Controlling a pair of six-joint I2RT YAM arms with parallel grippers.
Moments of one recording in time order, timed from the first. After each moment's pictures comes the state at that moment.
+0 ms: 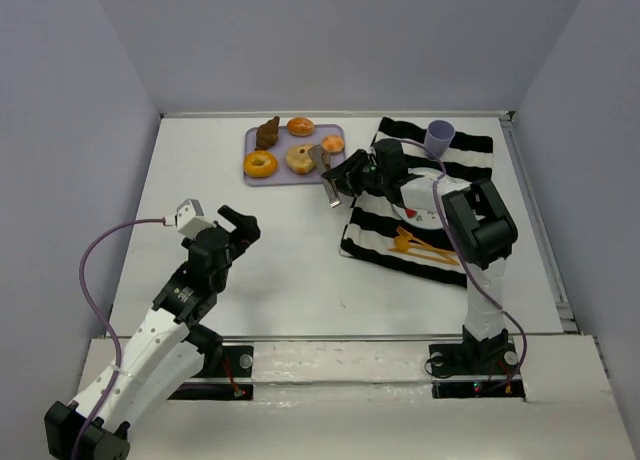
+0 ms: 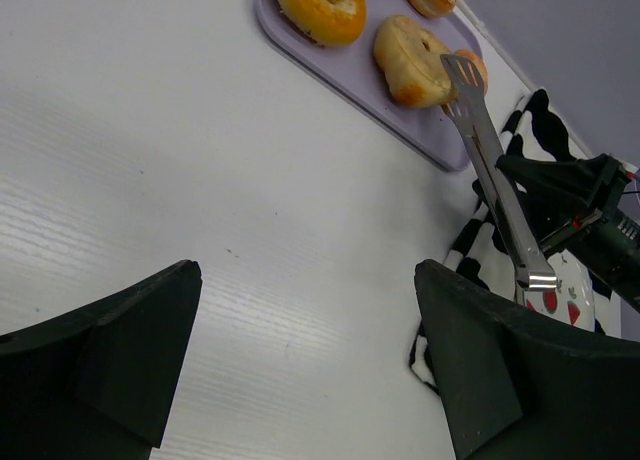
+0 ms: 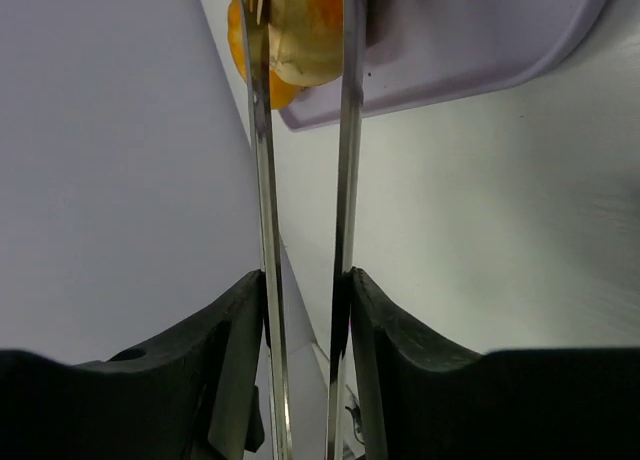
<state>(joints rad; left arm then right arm) -0.49 0.60 0.47 -0.27 -0.48 -0.90 0.42 2.09 1.31 0.31 -0.51 1.33</state>
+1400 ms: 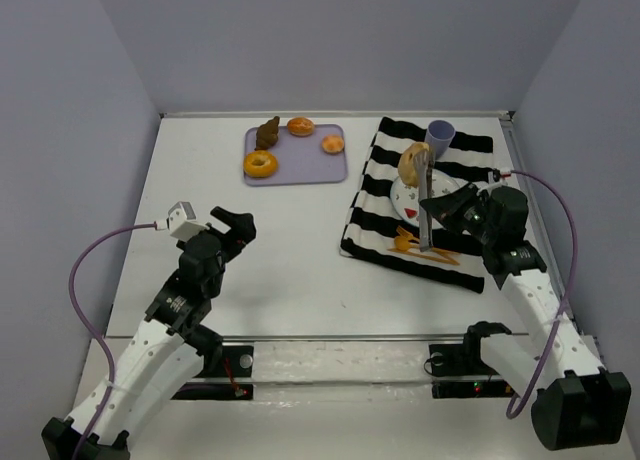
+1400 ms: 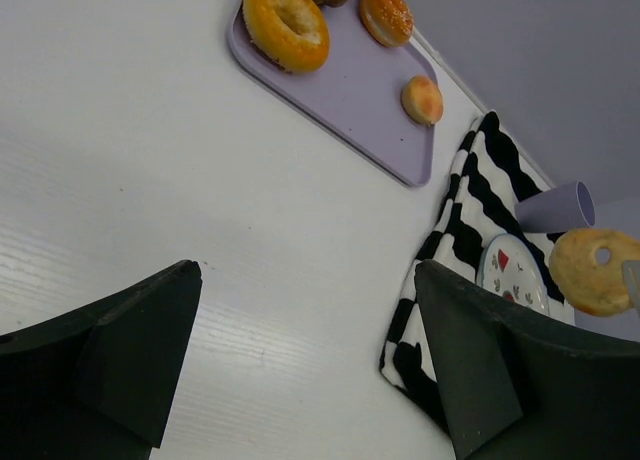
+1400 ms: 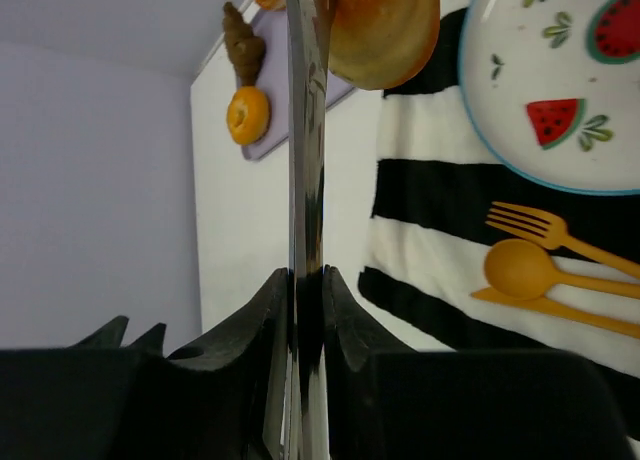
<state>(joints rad) -0.49 0.52 0.47 -0.27 -0.48 -0.90 0.10 0.88 0.65 -0.11 -0.35 0.94</state>
